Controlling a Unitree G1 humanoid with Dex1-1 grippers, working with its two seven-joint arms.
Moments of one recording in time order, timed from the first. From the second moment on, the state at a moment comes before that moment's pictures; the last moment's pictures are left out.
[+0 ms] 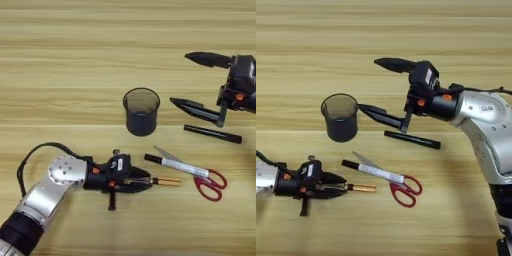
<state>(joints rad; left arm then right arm) -0.11 0.45 -0.43 0.16 -0.10 -0.09 -1.10 -0.35 -0.57 0.03 -0.32 0.50 0.25 0.97</state>
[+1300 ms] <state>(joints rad) -0.07 0.51 -0.24 -0.05 -0.25 -0.07 -1.07 -0.35 -0.57 0.03 -0.31 0.50 0.23 0.97</state>
